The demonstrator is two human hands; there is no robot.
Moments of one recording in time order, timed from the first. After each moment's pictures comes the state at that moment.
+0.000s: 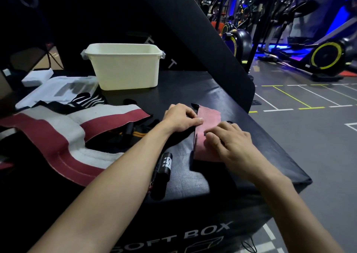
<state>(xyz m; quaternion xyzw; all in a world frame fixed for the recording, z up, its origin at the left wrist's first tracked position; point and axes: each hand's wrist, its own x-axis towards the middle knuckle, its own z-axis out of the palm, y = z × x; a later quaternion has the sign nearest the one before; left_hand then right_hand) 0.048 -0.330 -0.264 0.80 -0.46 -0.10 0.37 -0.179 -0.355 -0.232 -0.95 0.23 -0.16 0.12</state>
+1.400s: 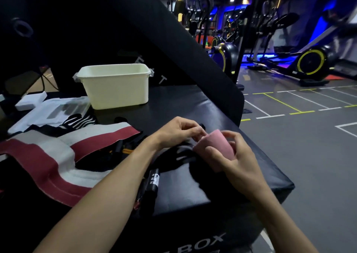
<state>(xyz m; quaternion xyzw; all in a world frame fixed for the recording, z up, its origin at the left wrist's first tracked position) 0.008 -0.313 -0.226 0.59 -0.61 -0.26 0.46 -0.219 -0.366 -0.246 -0.81 0.29 -0.37 0.36</state>
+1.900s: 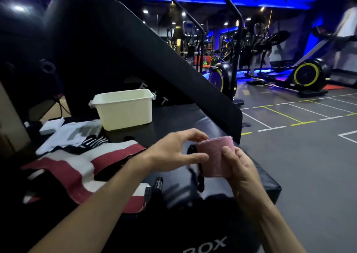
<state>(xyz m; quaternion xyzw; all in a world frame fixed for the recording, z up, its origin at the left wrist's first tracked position) -0.065 -0.219 -0.148 0.65 -0.67 -0.13 0.33 -0.245 -0.321 -0.217 -0.53 0.15 -0.41 0.72</state>
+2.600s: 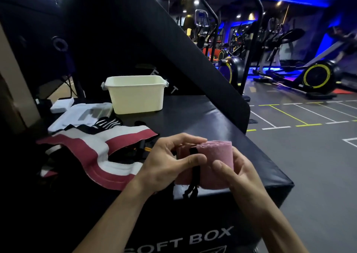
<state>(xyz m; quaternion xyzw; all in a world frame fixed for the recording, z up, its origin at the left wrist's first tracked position) -0.082 -0.149 -0.190 0.54 -0.53 -0.19 0.63 -0.241 -0.272 -0.216 -0.67 0.08 -0.32 0.66</state>
